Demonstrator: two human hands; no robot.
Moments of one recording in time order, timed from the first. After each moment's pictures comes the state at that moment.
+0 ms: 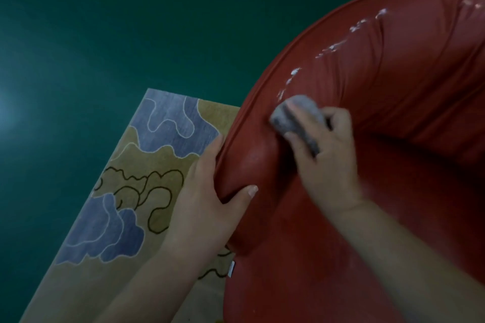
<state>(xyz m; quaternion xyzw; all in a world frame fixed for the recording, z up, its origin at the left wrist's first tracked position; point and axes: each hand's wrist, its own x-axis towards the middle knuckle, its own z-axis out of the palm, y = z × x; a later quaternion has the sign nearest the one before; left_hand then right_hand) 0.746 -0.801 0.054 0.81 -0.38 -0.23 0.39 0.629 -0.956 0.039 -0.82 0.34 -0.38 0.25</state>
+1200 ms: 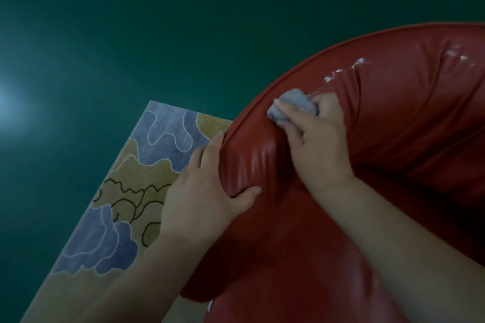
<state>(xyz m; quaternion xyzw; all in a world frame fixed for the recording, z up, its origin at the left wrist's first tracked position) 0.752 -0.906 0.073 0.89 -0.42 -0.09 0.16 0.651 -1.071 0.060 -0.84 0.37 -0.32 0.25</state>
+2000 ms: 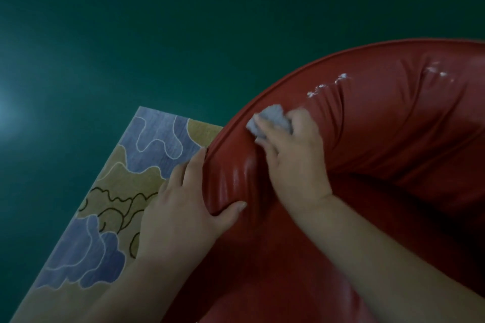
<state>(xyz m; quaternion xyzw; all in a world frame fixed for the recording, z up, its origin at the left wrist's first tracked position) 0.750 -0.913 0.076 0.91 -0.41 -0.05 0.09 0.656 -1.068 0.057 -0.86 0.32 -0.33 0.20</state>
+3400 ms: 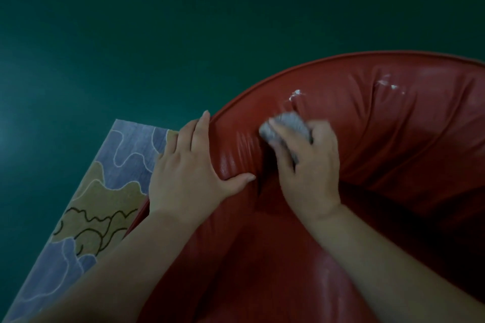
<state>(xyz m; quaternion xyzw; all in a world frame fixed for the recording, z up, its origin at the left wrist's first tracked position) 0.751 -1.021 0.065 0.88 -0.47 0.01 0.09 0.606 -1.128 0.047 -0.83 0.38 -0.38 0.16</state>
